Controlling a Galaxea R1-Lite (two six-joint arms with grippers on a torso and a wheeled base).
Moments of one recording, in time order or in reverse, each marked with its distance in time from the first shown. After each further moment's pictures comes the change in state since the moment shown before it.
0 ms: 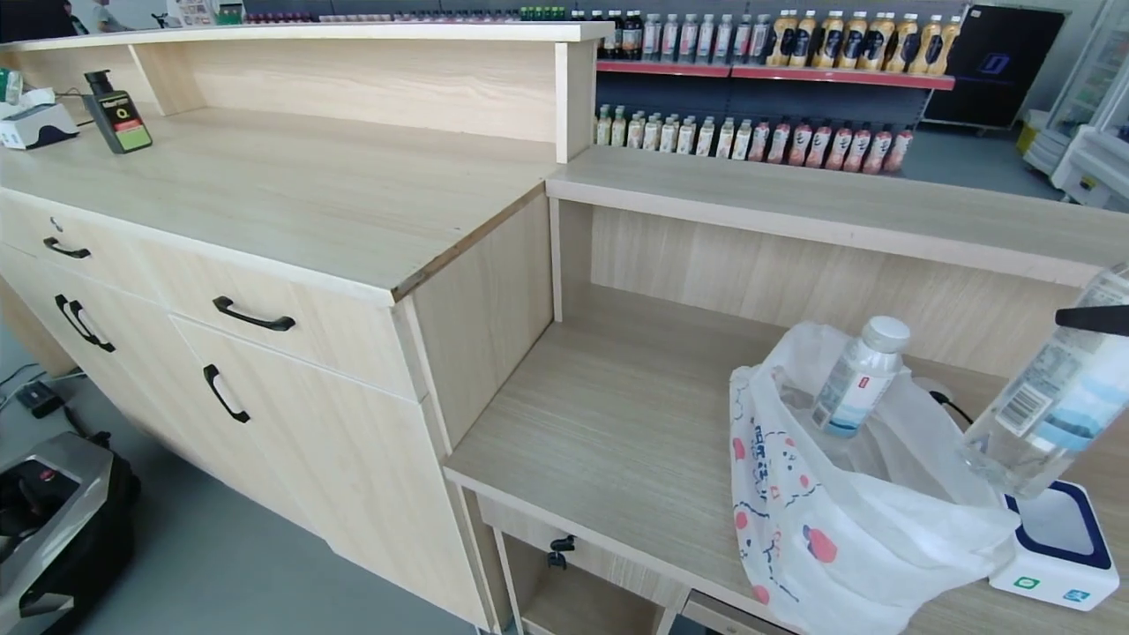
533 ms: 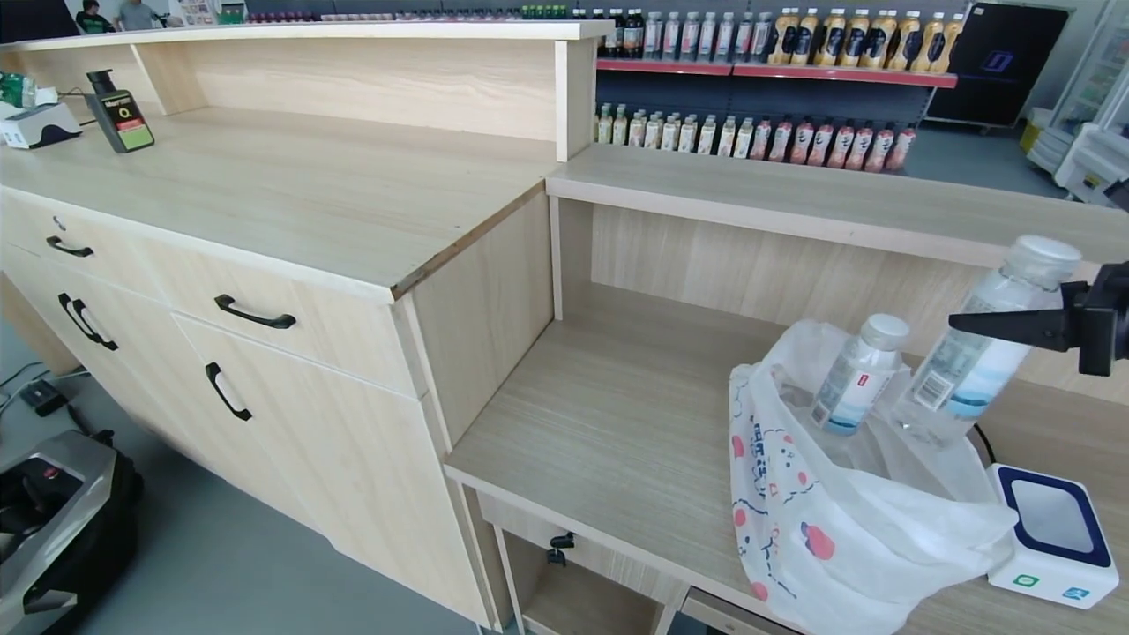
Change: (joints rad) left arm 0.000 0.000 0.000 0.000 0.000 0.000; right arm 0.125 0.220 0.076 -0.337 0.004 -0.243
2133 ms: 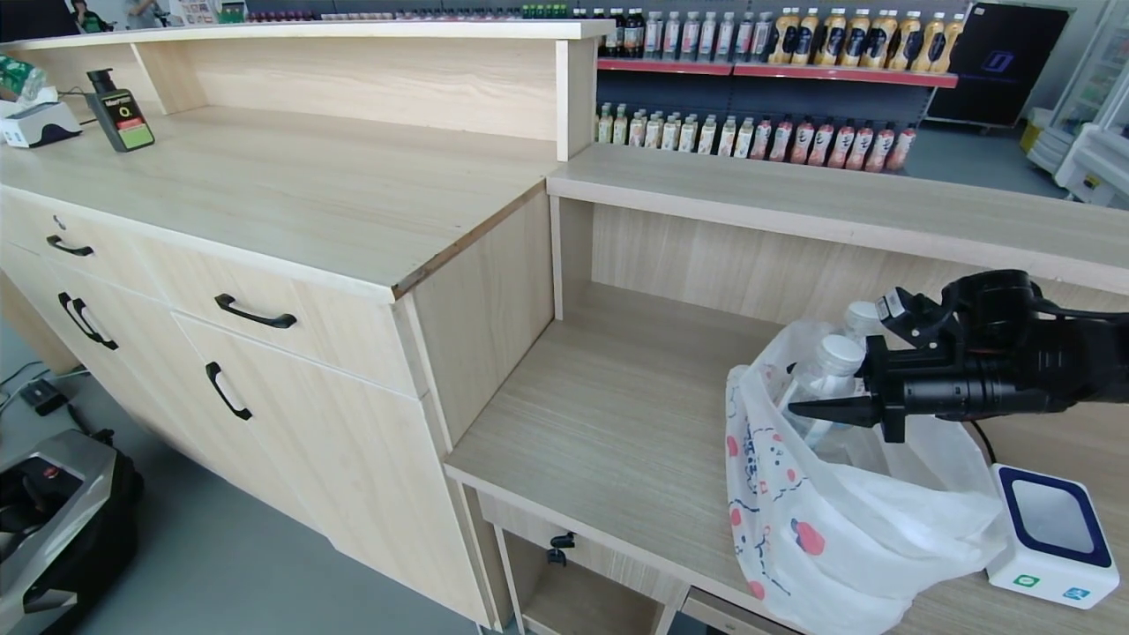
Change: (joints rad) left arm 0.000 0.000 0.000 0.000 0.000 0.000; right arm 0.191 0.459 -0.014 -0.177 0.273 -0.423
